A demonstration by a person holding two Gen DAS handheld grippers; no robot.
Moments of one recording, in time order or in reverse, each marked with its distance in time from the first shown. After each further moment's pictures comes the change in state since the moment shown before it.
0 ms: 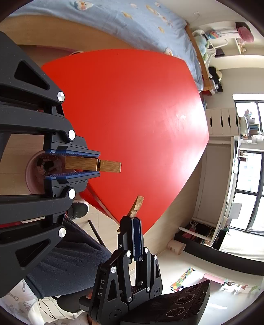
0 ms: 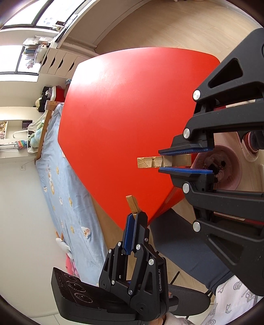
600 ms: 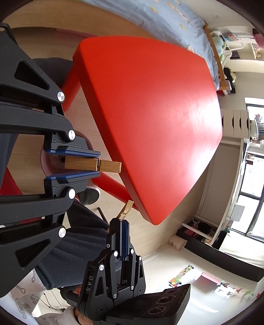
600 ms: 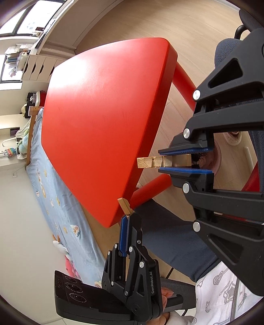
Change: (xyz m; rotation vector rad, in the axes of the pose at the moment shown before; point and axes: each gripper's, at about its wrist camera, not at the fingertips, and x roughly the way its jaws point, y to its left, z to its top) left arm 0.004 -0.022 -0.048 -0.074 0.045 -0.058; right arm -0.004 0.019 -0.067 0.095 0.066 0.028
